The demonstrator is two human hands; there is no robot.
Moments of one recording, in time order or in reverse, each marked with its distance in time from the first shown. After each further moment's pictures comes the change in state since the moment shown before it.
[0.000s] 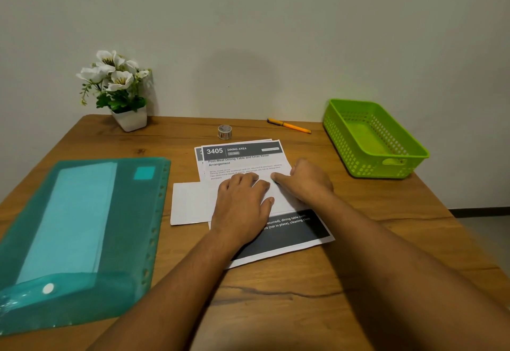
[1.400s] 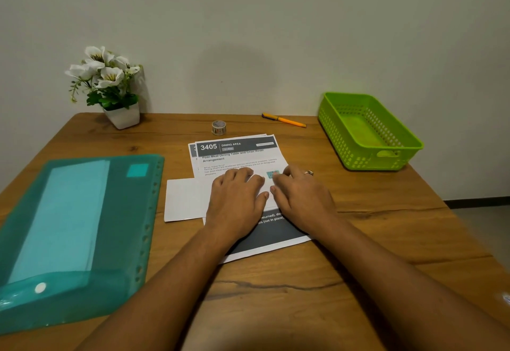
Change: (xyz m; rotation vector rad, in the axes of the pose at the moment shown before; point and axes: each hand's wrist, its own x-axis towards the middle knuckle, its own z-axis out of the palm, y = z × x) left_hand 0.000 -0.001 0.004 0.035 0.019 0.004; right_hand -0.049 0.039 0.016 -0.260 0.247 -0.590
